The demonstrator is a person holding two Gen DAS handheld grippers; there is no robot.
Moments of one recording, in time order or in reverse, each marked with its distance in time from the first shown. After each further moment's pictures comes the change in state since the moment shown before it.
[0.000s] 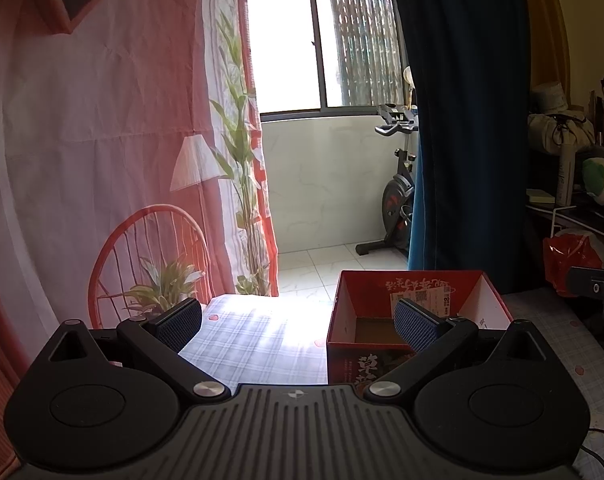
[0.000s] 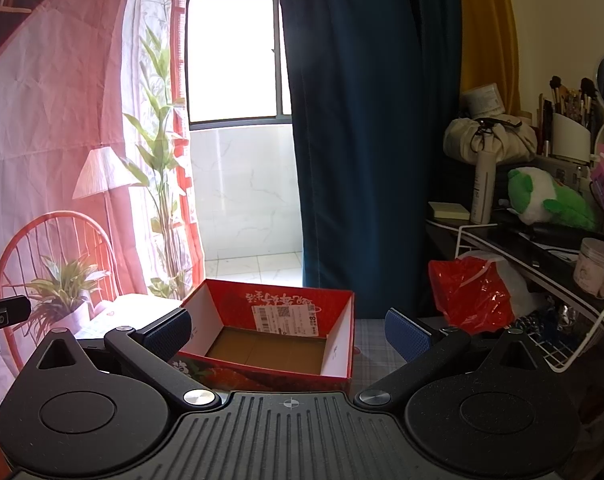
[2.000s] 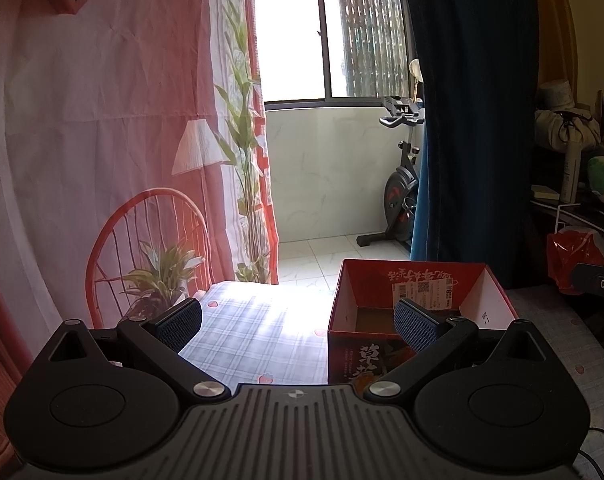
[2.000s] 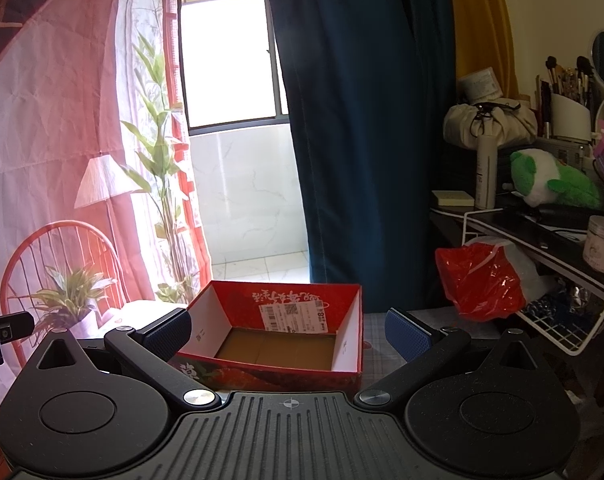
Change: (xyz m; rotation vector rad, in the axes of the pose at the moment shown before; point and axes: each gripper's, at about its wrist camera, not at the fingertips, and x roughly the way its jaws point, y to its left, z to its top) left arm 0.009 0.003 -0.008 -0.029 0.033 0.003; right arm 0.006 -0.010 -0.009 0.061 -0.007 0.033
